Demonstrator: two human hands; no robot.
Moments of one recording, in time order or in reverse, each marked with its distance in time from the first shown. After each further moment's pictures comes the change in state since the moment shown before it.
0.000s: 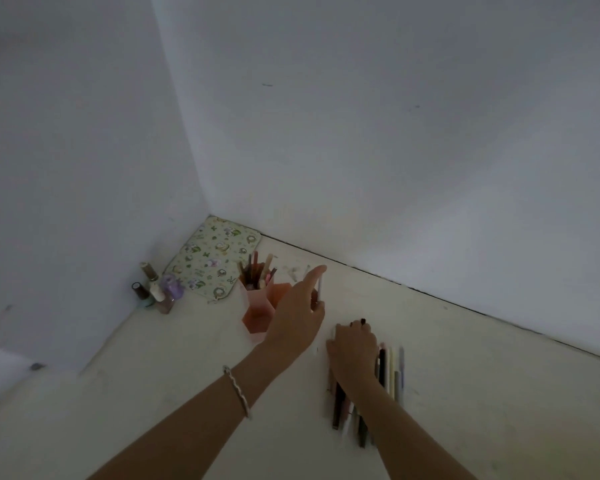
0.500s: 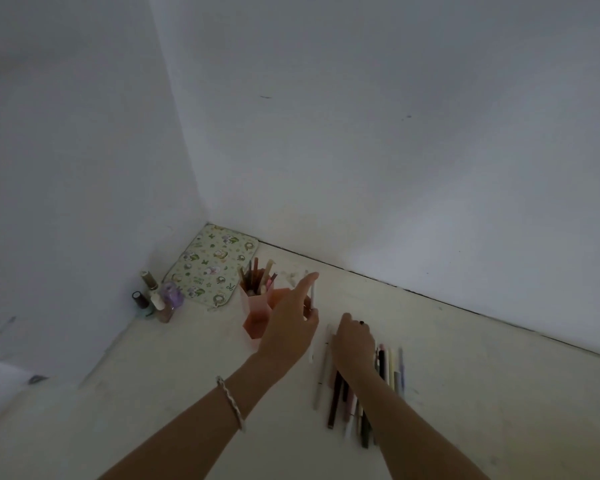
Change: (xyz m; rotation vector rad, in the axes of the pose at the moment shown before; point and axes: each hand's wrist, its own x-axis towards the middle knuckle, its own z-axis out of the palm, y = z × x) left_hand -0.011 -0.006 -0.010 0.001 0.054 0.069; right_hand 0.006 -0.008 -0.014 0.154 0.046 0.078
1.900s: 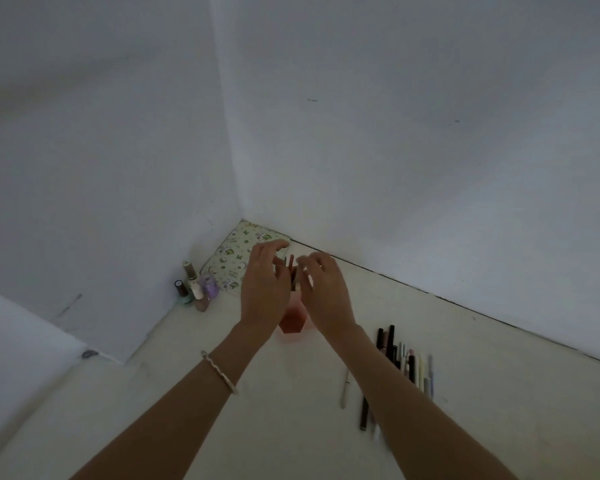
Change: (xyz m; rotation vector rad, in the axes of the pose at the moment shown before) left_hand 0.019 -0.015 -0.085 0.014 0.458 -0.014; right_hand -0.007 -0.115 -0.058 0.536 0.469 -0.704
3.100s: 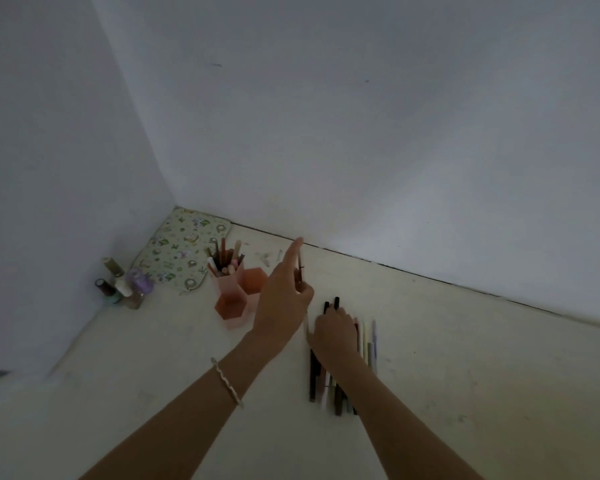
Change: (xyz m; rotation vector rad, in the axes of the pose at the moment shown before) left_hand -0.065 0.047 0.094 -0.084 -0.438 -0.083; right_hand -0.114 0.102 -0.041 -0.627 -0.672 0.485
